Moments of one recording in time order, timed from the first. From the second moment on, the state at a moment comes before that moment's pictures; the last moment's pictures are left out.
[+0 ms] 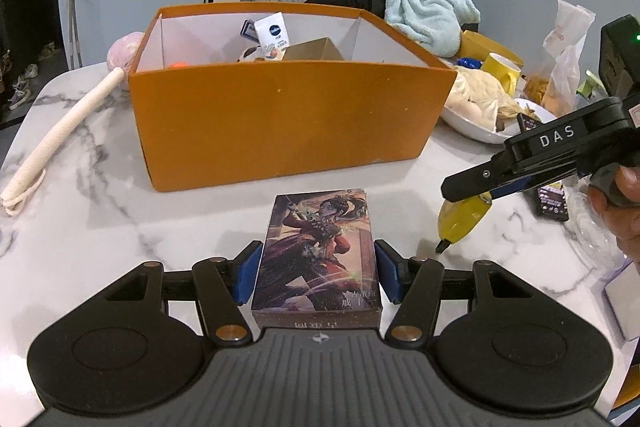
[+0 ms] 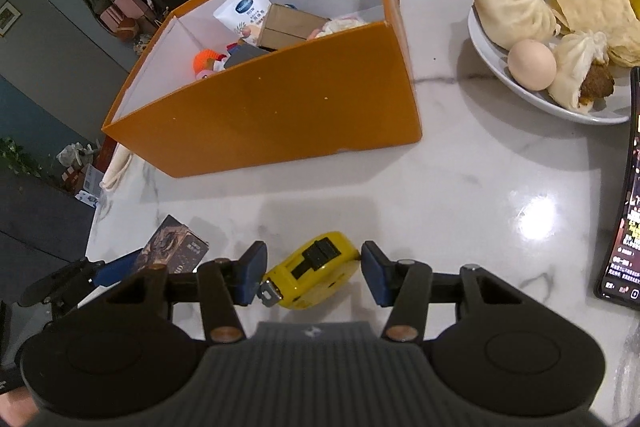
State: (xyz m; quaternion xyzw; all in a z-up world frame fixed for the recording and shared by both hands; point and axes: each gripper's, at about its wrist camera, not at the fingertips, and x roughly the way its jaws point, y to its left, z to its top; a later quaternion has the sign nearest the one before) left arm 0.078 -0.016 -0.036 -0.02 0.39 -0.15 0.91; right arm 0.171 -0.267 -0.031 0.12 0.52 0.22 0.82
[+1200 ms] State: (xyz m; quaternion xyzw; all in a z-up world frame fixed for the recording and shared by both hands) left arm 0.198 -0.011 0.055 -0.02 0.32 -0.10 0.94; right arm 0.288 -0.232 0.073 0.19 0.41 0.25 0.86
